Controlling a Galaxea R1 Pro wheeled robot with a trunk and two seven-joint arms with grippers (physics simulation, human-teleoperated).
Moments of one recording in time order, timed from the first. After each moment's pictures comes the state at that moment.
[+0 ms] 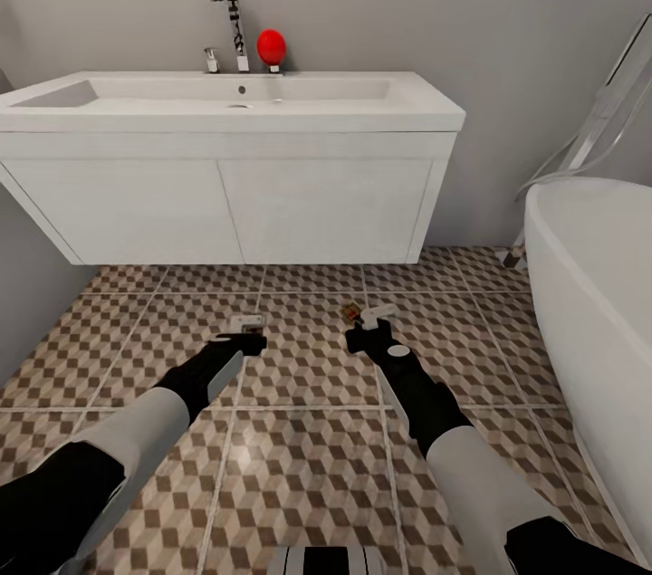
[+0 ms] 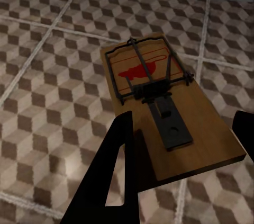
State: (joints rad) left arm -1.00 0.01 -0.48 -0.40 0.49 0.27 0.25; right arm -0.82 0.17 0.17 -0.74 0.10 0.23 0.03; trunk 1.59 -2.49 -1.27
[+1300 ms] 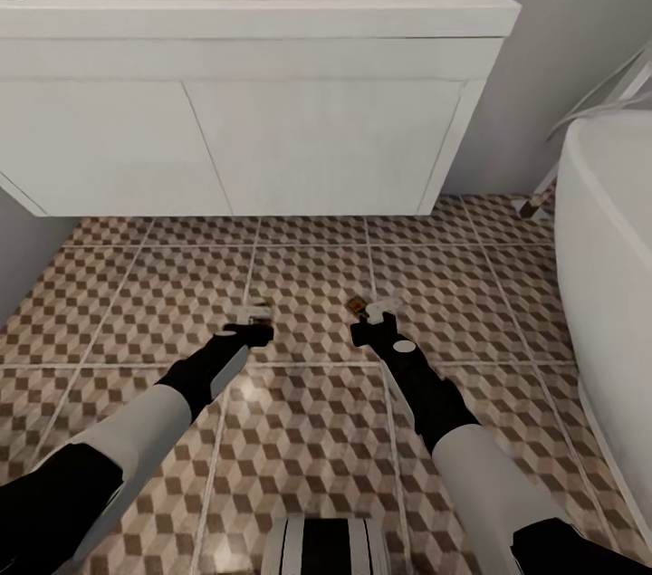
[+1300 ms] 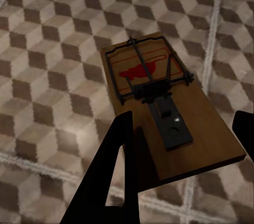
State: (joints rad) left arm -1.00 0.01 -0.52 -0.48 0.49 0.27 0.24; right arm -0.82 0.15 0.17 -0.78 0.11 0.23 0.03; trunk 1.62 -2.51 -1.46
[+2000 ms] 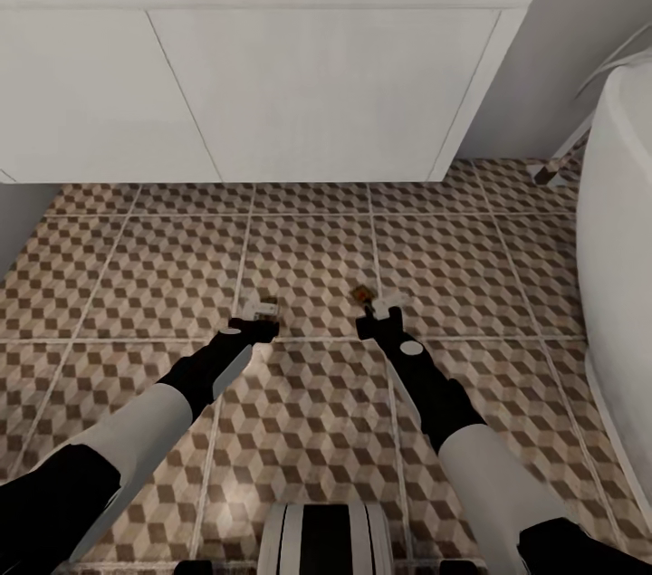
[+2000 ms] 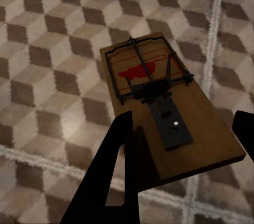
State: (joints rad) left arm -1.00 0.01 -0.58 -0.52 0.49 0.27 0.24; right arm -0.82 0.13 0.17 -0.78 0.11 0.11 0.02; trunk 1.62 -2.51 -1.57
